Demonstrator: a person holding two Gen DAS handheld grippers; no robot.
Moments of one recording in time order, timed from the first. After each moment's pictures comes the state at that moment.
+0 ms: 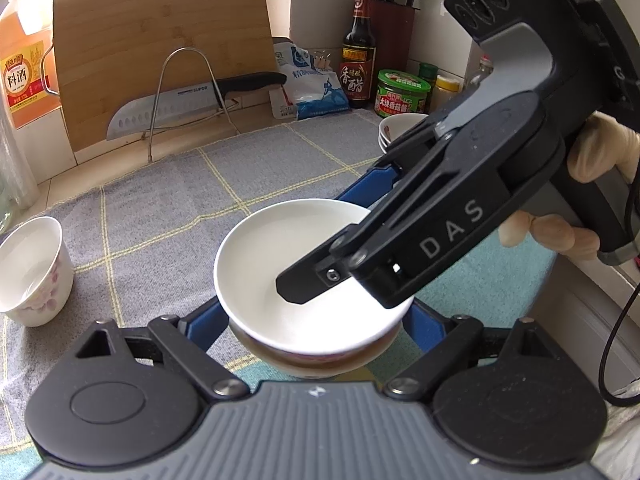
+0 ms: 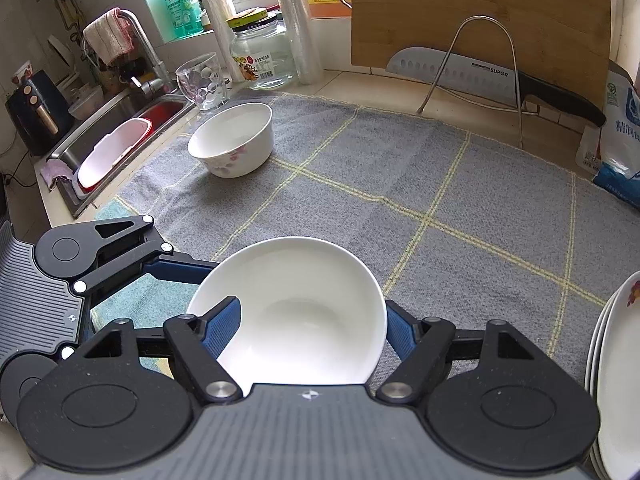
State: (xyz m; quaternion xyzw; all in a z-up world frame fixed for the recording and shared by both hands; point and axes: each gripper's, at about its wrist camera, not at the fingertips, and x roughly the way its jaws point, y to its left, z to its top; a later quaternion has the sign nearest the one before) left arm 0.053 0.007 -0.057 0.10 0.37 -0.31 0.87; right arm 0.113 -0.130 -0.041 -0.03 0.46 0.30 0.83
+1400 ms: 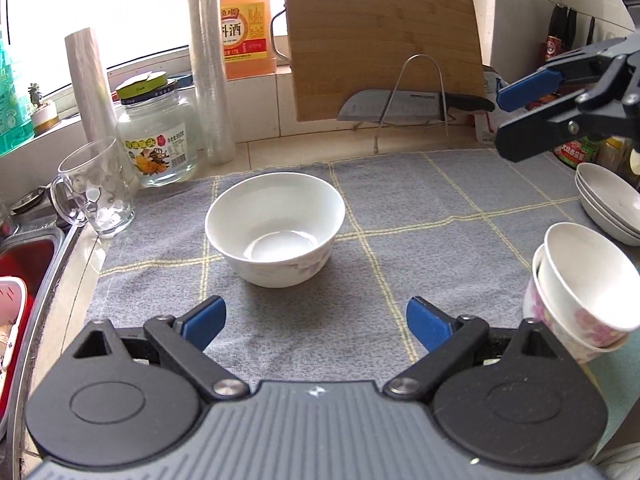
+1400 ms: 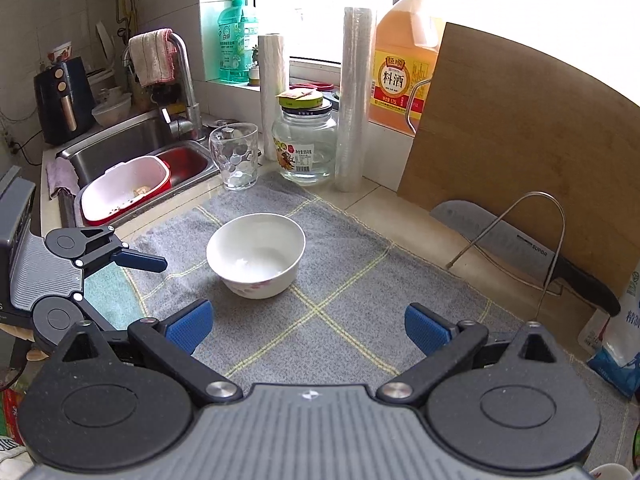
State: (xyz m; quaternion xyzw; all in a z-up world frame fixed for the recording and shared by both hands) left arm 0.101 0.154 -0.066 0.06 0.35 -0.10 0.93; right arm 0.170 -0.046 0.015 -0.13 0.34 0.34 0.87
